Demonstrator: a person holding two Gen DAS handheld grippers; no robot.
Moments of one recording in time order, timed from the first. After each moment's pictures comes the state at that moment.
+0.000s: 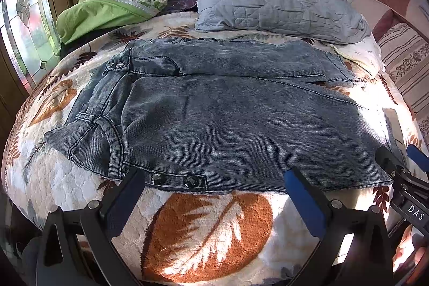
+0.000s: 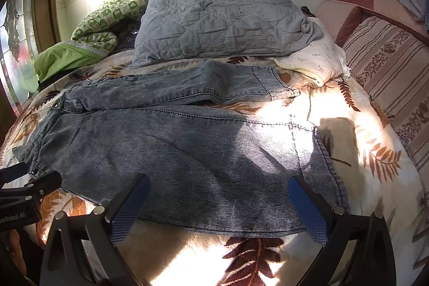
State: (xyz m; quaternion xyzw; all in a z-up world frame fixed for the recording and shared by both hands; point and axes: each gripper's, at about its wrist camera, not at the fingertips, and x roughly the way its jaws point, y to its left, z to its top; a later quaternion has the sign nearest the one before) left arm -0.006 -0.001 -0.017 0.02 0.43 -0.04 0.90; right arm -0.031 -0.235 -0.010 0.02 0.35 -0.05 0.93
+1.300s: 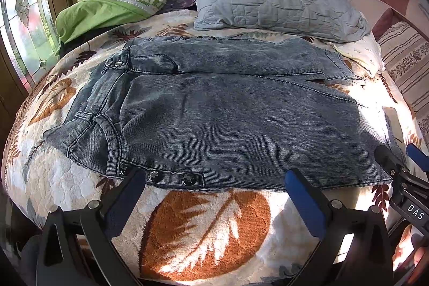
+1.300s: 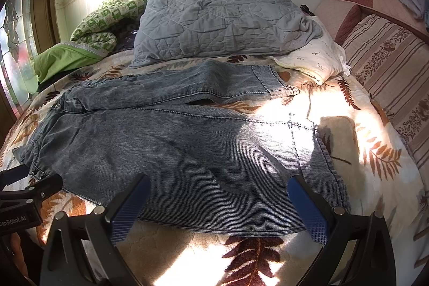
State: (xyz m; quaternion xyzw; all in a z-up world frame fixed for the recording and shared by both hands) left arm -0.007 -0.001 -0.018 0.02 0.43 -0.04 0.90; right arm -0.031 -0.237 -0.012 0.02 0.35 -0.05 0.93
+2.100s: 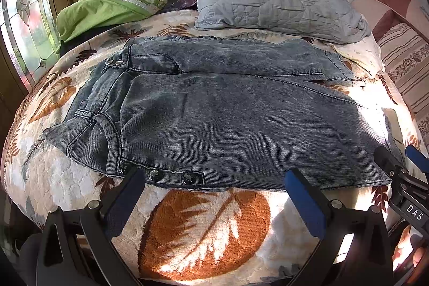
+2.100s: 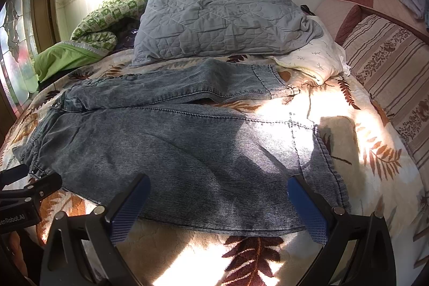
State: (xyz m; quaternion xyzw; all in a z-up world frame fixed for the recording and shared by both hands) left arm -0.006 -0.001 -0.017 0.01 0.44 -0.04 0.90; right arm -0.032 -0.236 -0.012 0.02 0.36 -0.05 0.93
